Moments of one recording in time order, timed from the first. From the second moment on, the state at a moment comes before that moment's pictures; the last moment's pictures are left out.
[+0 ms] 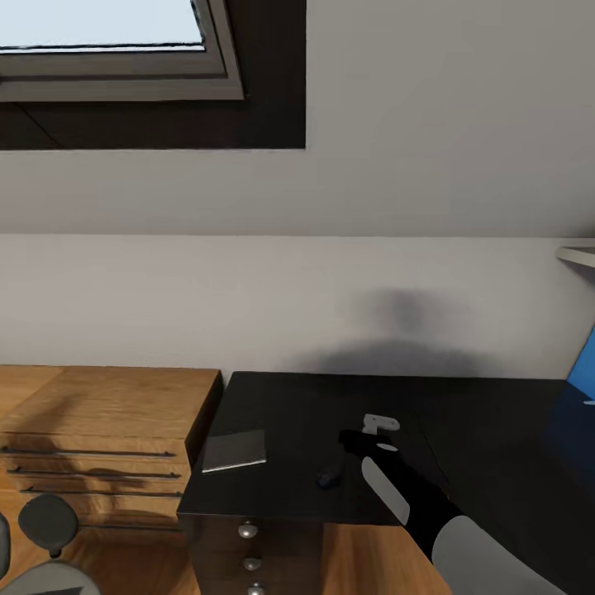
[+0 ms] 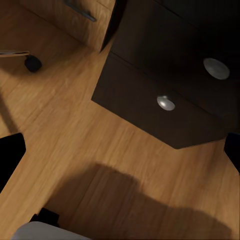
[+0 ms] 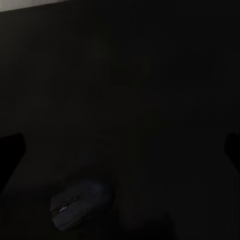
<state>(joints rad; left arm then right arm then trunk) 0.00 0.04 -0.12 -0.38 0.67 -0.41 -0.13 -0.64 -0.02 0.55 -0.75 -0.70 0.24 -0.43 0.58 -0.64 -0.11</state>
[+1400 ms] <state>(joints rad) 0.00 0.03 -0.12 -0.38 0.67 -0.41 -0.13 -0.64 0.03 0.58 -0.62 -0.69 0.24 -0.31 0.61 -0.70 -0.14</state>
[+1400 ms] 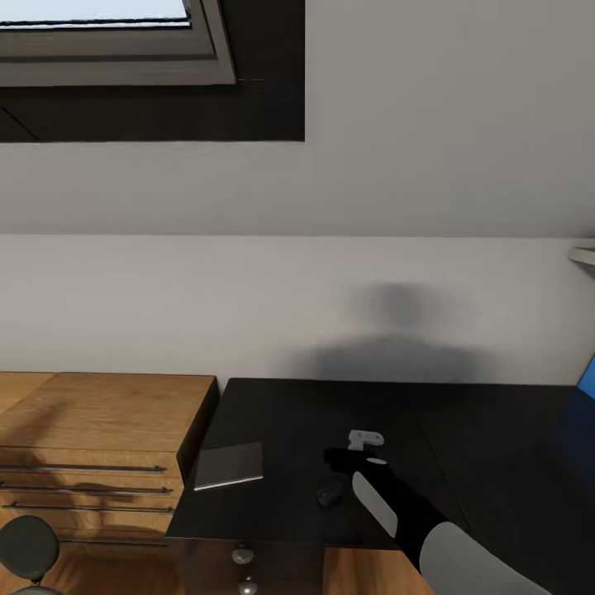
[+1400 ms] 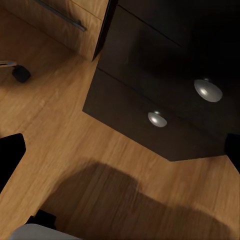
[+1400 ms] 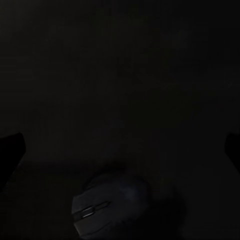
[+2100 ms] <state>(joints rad) 0.00 0.03 -0.12 -0.38 0.67 -0.41 -0.13 -0.64 0.03 0.58 -0.62 -0.70 0.19 -0.31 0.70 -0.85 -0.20</state>
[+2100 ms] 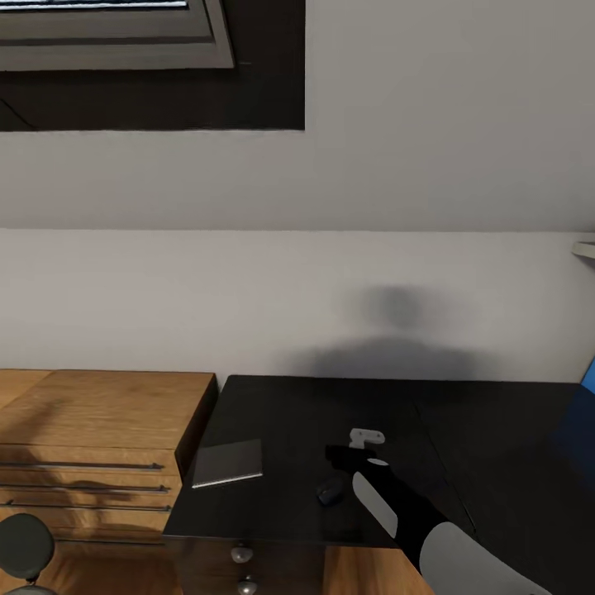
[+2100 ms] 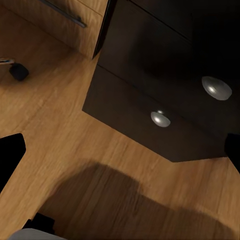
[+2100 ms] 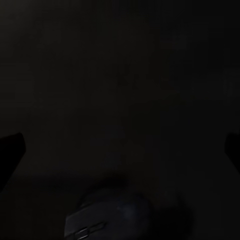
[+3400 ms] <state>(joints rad) 0.00 0.04 -0.12 -0.38 0.67 -0.41 -0.13 -0.64 0.04 0.58 -0.61 -0.70 0.26 -0.31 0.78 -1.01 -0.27</state>
